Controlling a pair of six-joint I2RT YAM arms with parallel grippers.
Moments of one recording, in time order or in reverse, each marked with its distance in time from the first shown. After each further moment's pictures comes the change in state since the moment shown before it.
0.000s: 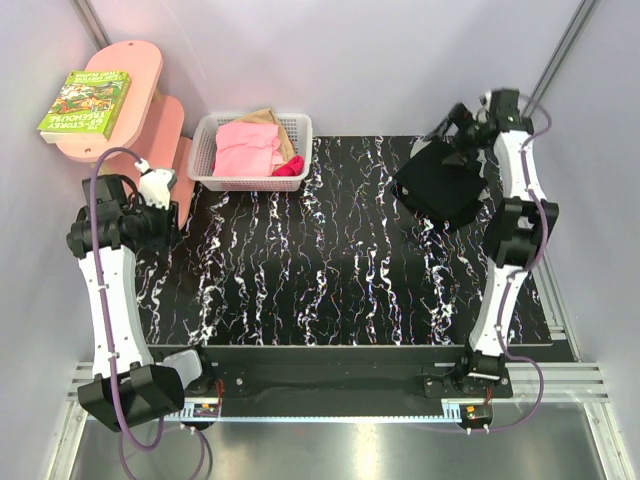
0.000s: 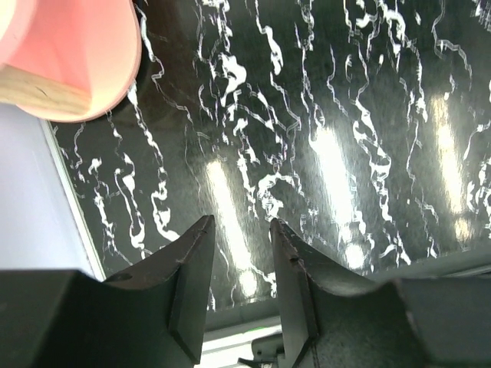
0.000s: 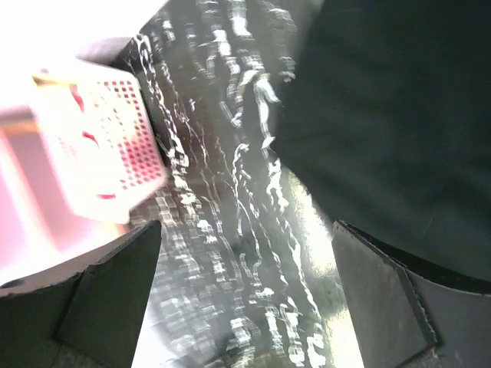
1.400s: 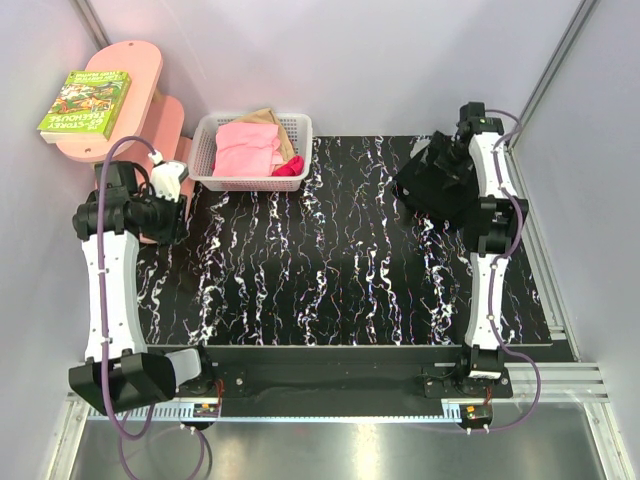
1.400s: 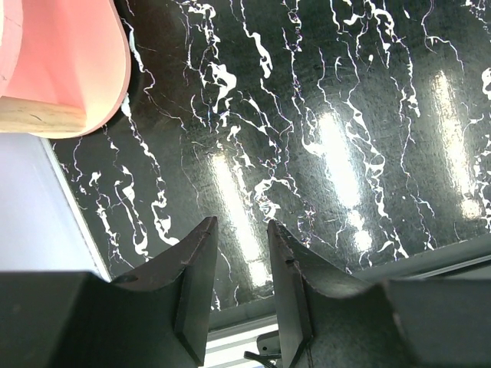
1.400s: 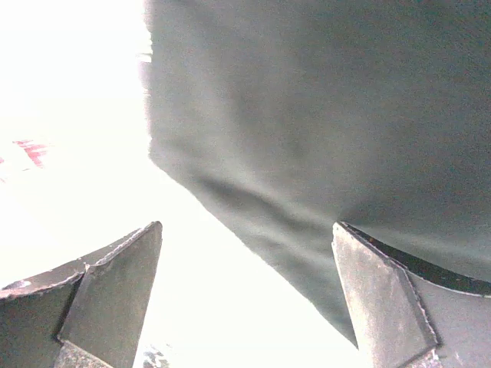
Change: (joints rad) left arm -0.091 0.083 0.093 -0.045 -0.051 -0.009; right arm 0.118 0.193 0.276 -0.367 0.402 -0.169
